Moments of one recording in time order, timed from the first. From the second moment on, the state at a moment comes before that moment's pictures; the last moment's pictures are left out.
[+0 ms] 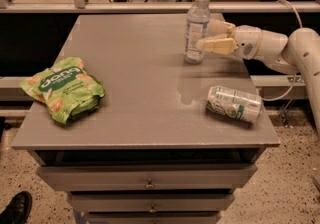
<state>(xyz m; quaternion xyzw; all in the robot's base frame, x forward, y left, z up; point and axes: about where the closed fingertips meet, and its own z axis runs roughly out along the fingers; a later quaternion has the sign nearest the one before) 0.697 -0.158 0.912 -0.37 0.57 0.44 0.59</state>
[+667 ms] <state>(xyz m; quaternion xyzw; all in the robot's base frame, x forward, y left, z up) 0.677 -0.207 0.906 -0.39 0.61 0.39 0.57</state>
